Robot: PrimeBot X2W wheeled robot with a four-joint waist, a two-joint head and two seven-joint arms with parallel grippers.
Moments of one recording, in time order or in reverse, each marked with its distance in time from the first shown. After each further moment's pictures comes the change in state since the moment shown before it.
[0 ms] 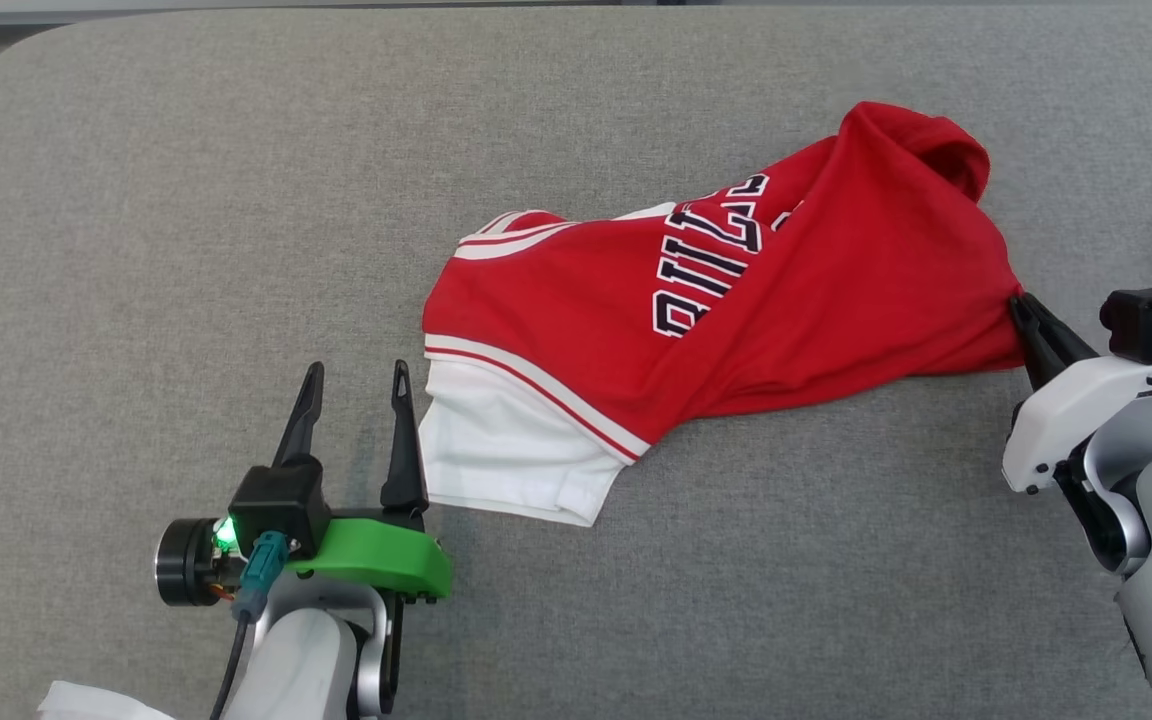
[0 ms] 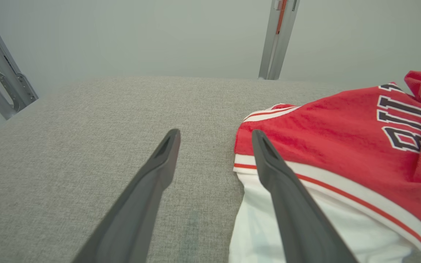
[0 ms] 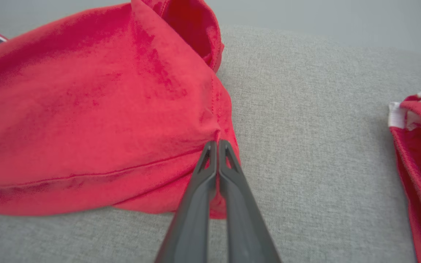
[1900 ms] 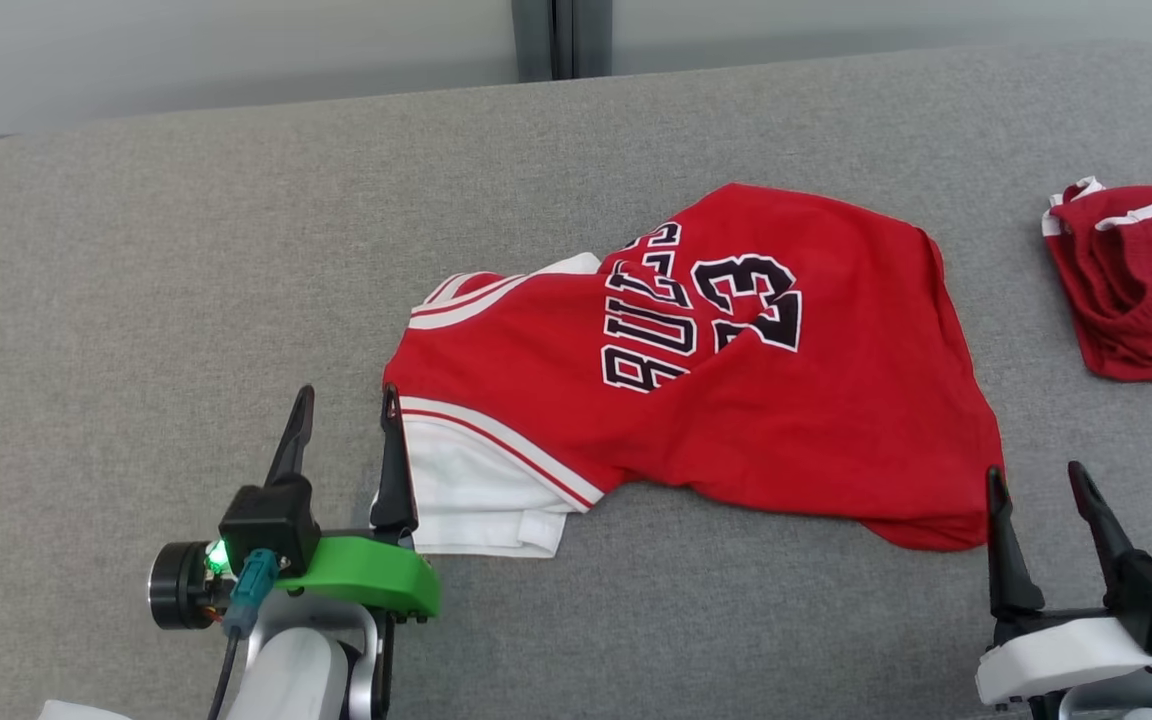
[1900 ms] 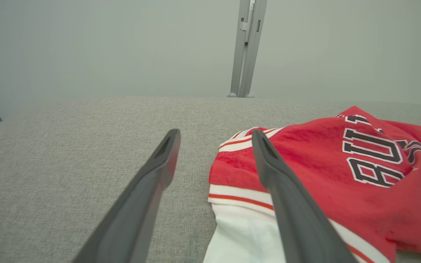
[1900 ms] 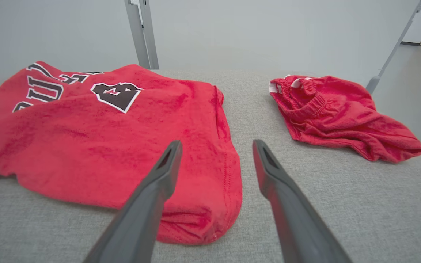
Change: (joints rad) left arm 0.027 0.000 0.026 0.010 -0.001 -0.013 0.000; right arm 0.480 0.294 -0.225 -0.336 -0.258 0.001 -0.339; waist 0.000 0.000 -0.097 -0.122
